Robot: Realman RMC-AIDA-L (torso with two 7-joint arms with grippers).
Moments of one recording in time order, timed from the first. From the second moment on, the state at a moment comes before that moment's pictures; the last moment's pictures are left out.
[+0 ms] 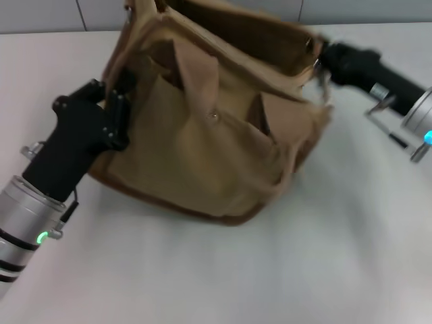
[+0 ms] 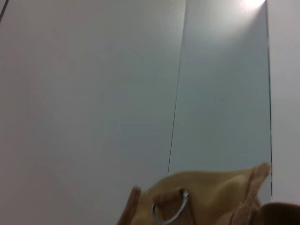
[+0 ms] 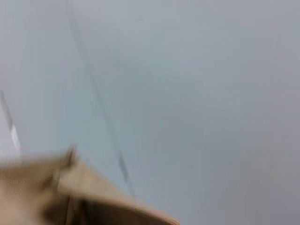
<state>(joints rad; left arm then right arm) -0.42 -2.08 0.01 -0.17 1.88 1.67 -0.40 0.65 2.08 -0.19 -0.17 -1.82 -1.33 1.01</state>
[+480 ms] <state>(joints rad) -0.38 -2.08 0.02 -0.21 1.89 1.52 -0.52 0.66 2.08 -0.13 -0.20 -1.73 -1.36 1.05</state>
